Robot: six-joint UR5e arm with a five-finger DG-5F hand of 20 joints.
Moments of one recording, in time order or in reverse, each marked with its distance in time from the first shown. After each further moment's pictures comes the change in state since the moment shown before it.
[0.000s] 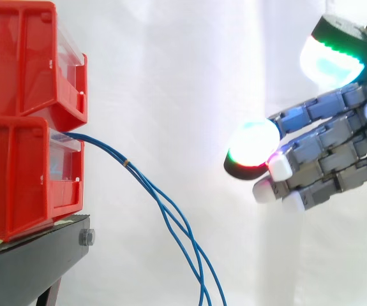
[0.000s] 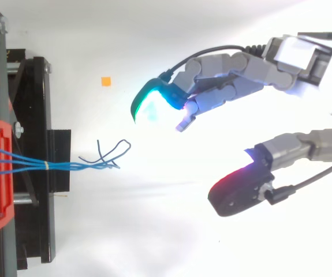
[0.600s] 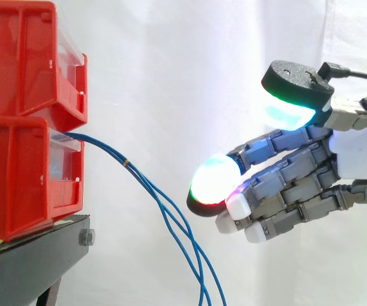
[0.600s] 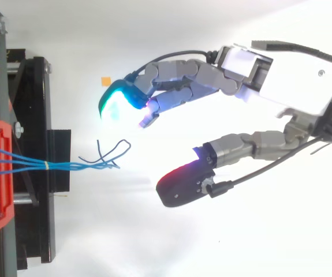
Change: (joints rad) arm -0.002 -0.106 0.083 0.025 0.024 -0.036
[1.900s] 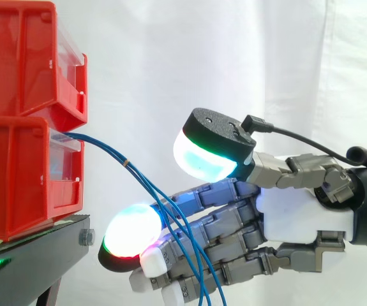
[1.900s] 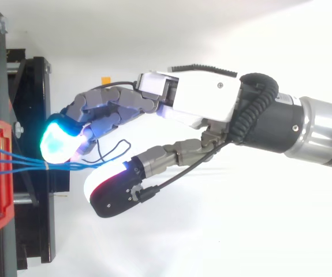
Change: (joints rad) arm -0.040 -0.211 0.174 0.084 -0.156 0.155
